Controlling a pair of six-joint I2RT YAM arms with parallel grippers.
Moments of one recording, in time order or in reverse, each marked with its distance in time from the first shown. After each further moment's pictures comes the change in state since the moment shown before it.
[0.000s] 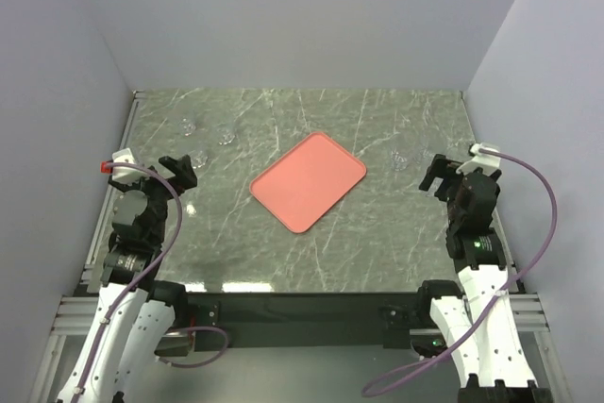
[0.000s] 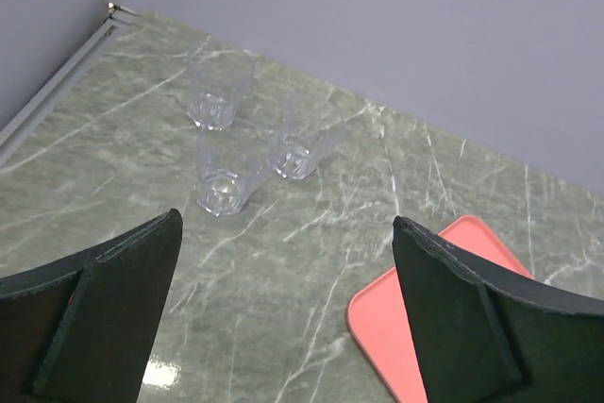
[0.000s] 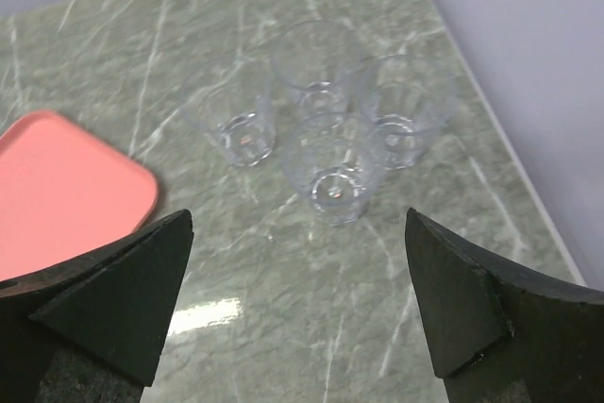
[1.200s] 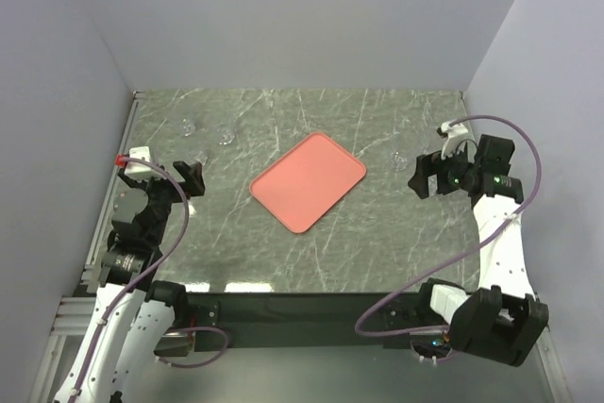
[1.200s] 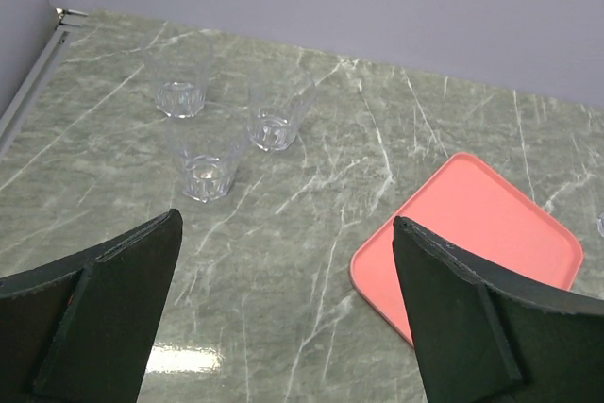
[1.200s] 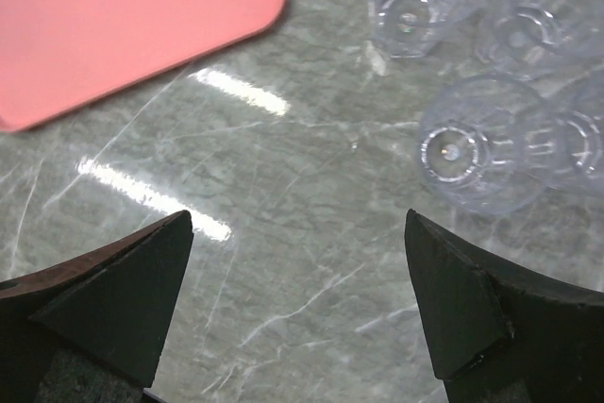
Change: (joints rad) left arm -0.016 -0.002 0.033 -0.078 0.142 0.126; right arm -0.232 0.431 0.311 -0.413 -0.782 -0.567
